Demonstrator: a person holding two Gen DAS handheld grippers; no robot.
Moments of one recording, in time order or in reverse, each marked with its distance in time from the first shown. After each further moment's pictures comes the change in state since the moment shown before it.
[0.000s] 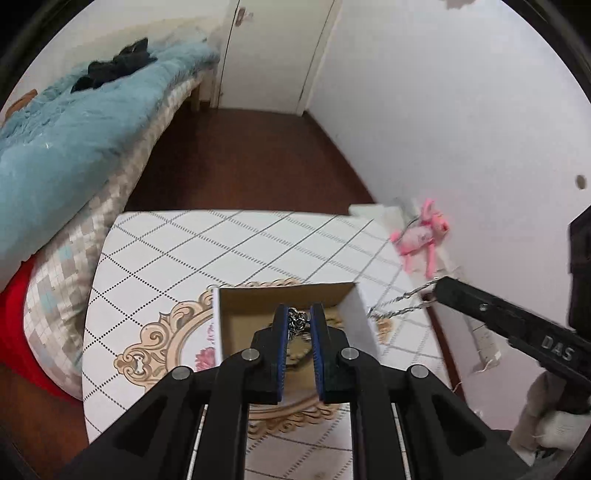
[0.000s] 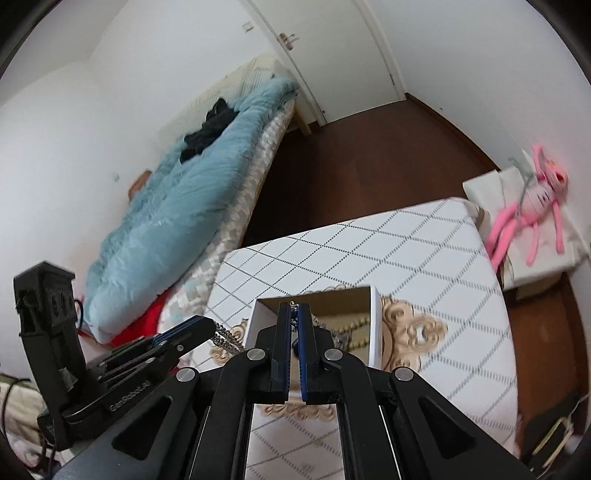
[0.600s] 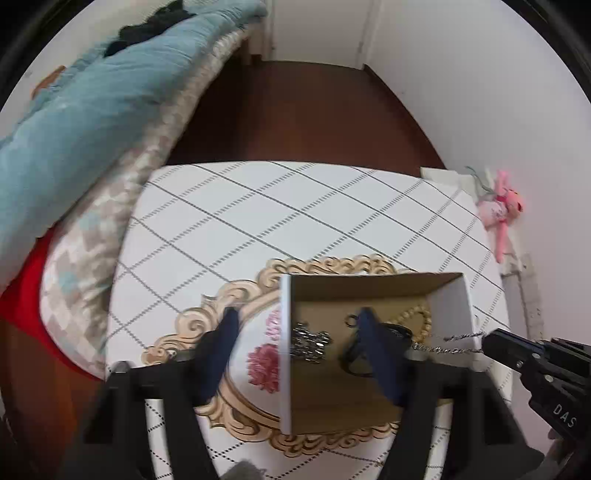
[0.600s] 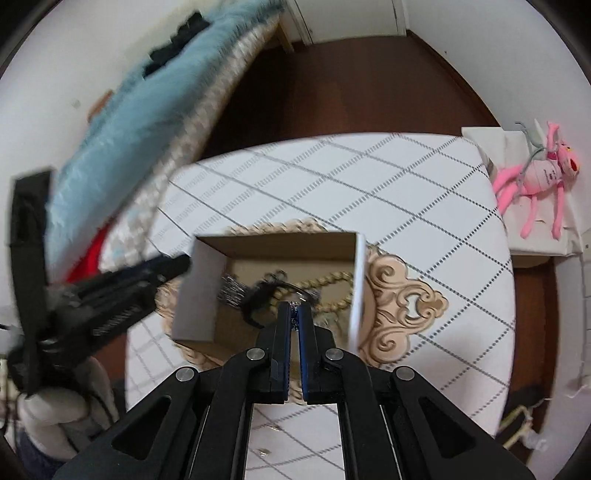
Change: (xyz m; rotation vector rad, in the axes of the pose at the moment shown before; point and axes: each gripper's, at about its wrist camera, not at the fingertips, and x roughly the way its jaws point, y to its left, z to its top) left arm 0.062 0.037 0.004 -0.066 0.163 0.243; right arm 0.093 -0.021 -0.008 -0.047 0.328 -0.158
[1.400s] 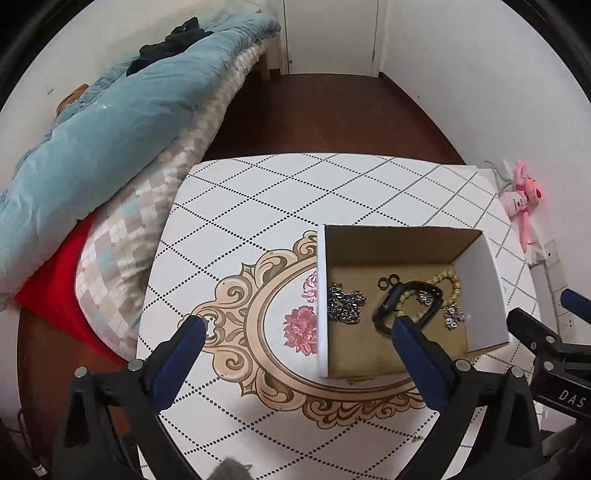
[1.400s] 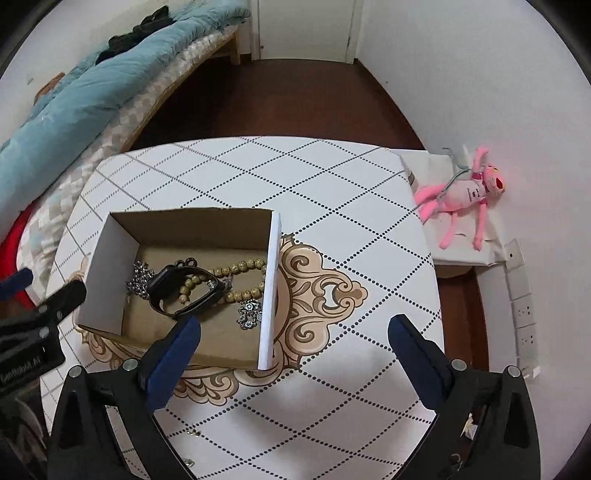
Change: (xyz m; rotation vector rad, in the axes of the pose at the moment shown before) left arm -0.020 0.004 -0.049 0.027 -0.060 0.107; right arm -0.003 0.001 -0.036 -0.023 -0.122 -0.332
